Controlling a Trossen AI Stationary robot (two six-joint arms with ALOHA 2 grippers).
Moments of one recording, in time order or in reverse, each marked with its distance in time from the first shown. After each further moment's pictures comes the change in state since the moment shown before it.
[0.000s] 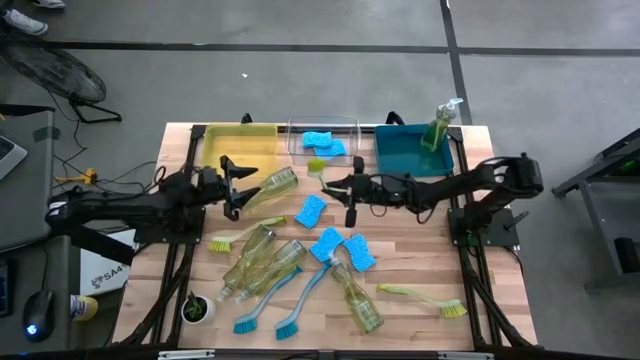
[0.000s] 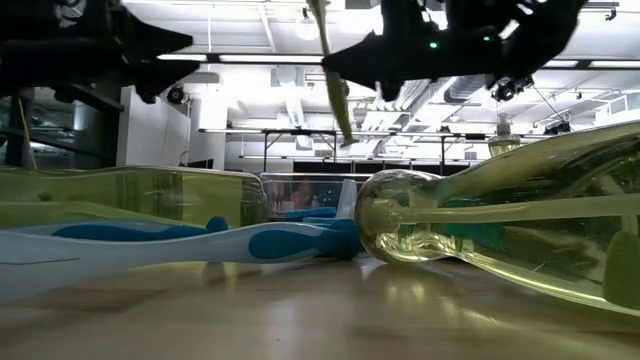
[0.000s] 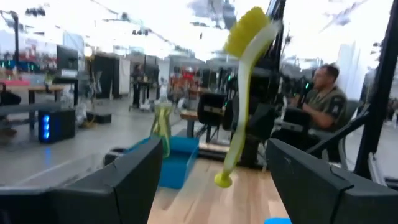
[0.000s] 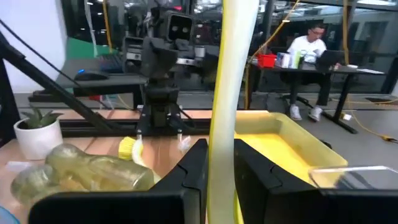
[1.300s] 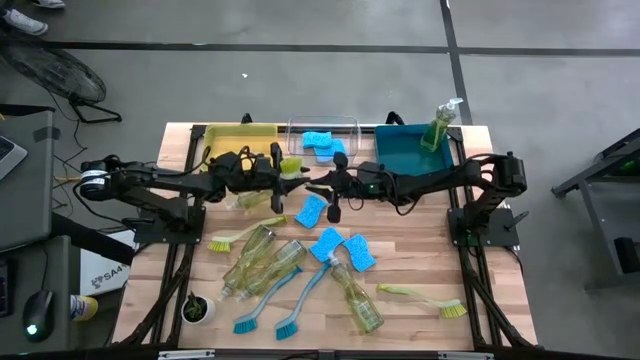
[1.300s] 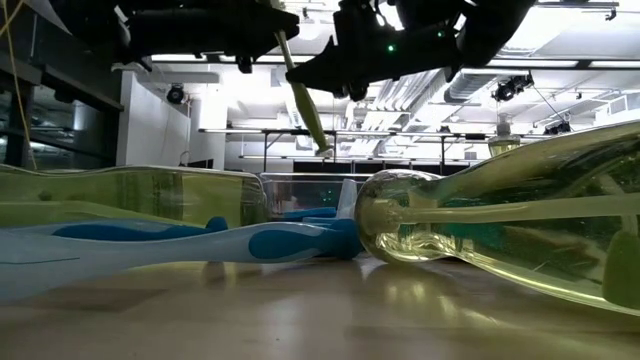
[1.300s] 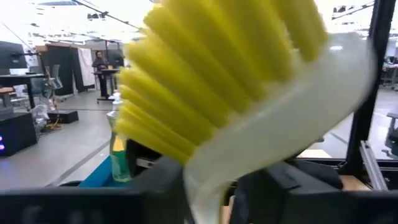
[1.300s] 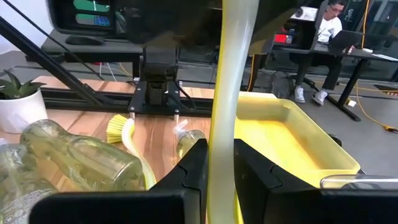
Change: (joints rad) left arm 0.000 0.752 0.500 0.189 0.163 0.079; right arm -0.042 0.114 0.231 -0.251 -0.043 -0.064
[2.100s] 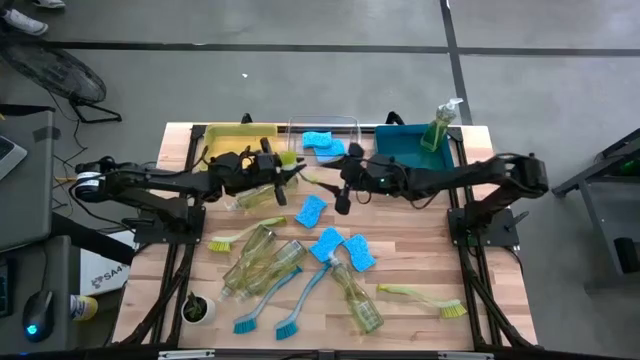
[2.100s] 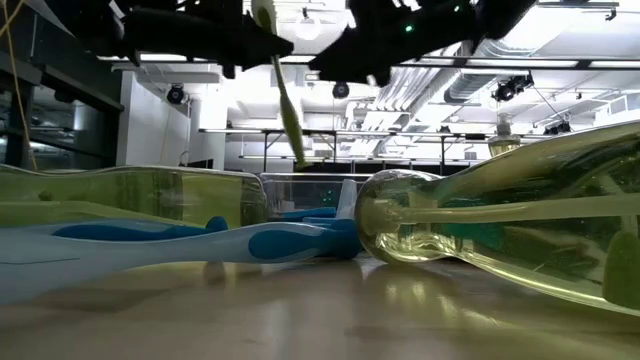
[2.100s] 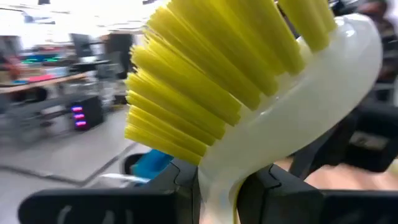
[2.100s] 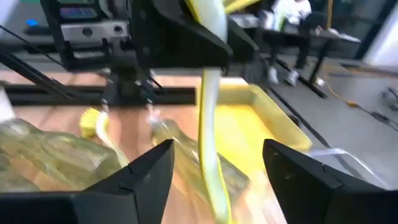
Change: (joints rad) left arm 0.000 -0.055 0.000 -0.138 -0.262 0.095; right arm 0.000 -0.168 0.000 -0.262 0.131 0.025
